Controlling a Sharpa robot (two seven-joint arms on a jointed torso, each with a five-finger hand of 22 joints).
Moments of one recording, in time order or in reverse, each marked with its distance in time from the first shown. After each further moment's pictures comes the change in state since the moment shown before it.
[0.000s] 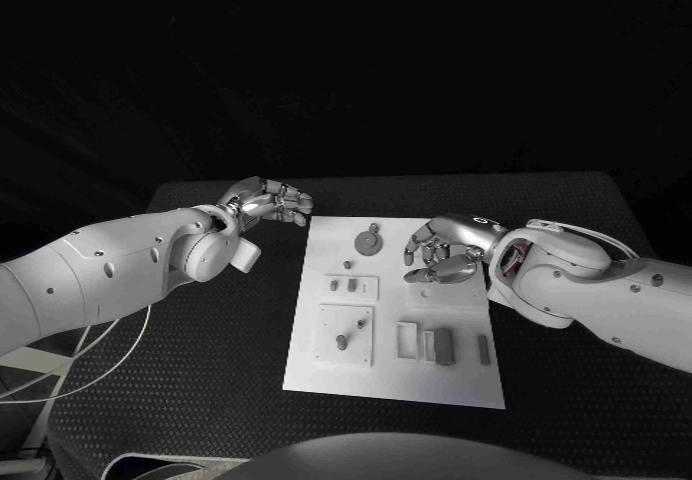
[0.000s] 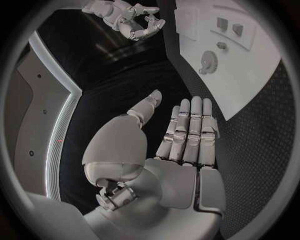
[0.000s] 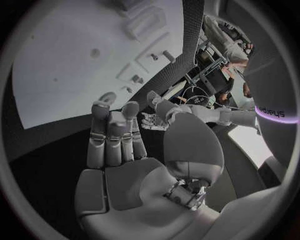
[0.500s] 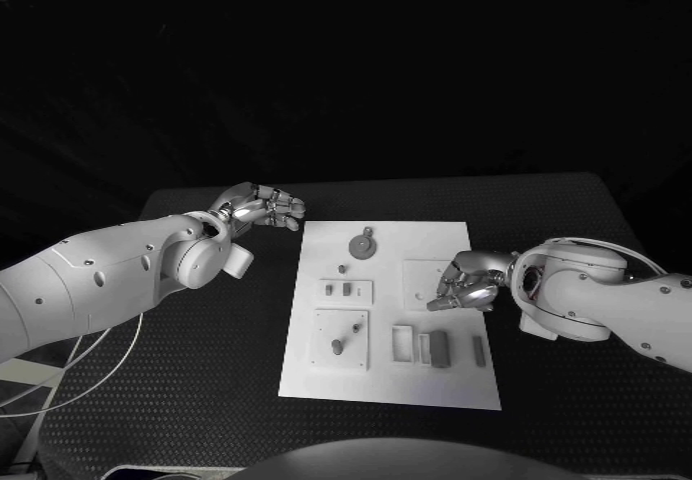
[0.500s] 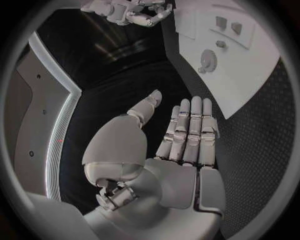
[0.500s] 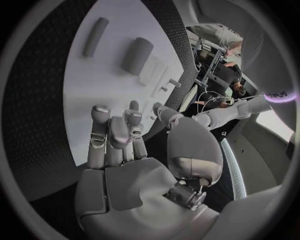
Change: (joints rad) left arm 0.000 0.001 0.000 -0.006 0.001 0.000 0.000; left_hand 0.000 0.000 0.000 0.000 0.000 0.000 0.000 0.000 0.000 0.000 0.000 0.000 0.000 0.000 0.000 0.000 0.001 0.000 0.000 0.000 0.000 -0.001; right arm 0.000 -0.099 -0.032 0.037 0.205 0.264 -0.219; right_hand -0.142 0.042 -0.006 0.159 0.000 0.041 -0.026 0.017 0.054 0.012 -0.025 0.176 0.127 0.018 -0.018 0.127 0.073 0.000 0.030 -0.027 0.060 0.000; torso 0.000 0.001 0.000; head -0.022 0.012
